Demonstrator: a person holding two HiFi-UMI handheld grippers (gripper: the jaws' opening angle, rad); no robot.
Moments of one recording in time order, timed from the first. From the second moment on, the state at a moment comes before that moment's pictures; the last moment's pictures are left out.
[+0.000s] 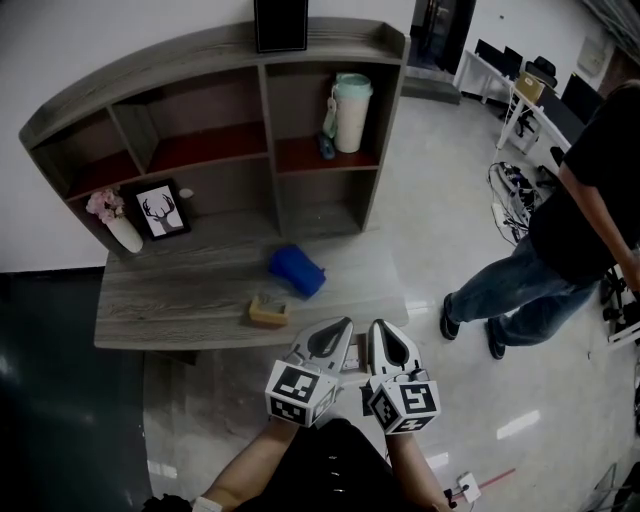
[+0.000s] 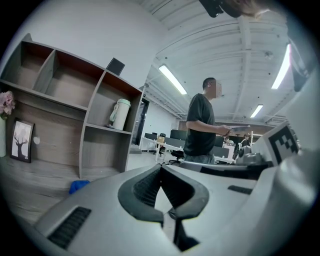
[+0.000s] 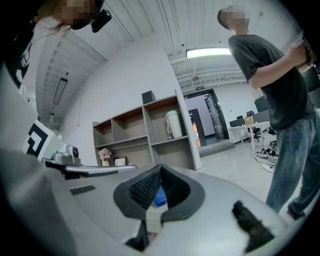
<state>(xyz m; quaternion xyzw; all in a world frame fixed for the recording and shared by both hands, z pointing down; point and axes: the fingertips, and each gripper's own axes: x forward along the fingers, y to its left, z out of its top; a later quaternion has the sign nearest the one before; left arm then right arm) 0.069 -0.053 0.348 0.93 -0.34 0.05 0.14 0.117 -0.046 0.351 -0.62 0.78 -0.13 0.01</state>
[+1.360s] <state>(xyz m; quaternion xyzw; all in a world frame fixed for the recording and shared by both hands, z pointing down) -0.047 -0.059 0.374 0.86 -0.47 0.05 0.16 0.009 -0.063 0.377 -0.50 0.85 -0.16 -0.03</state>
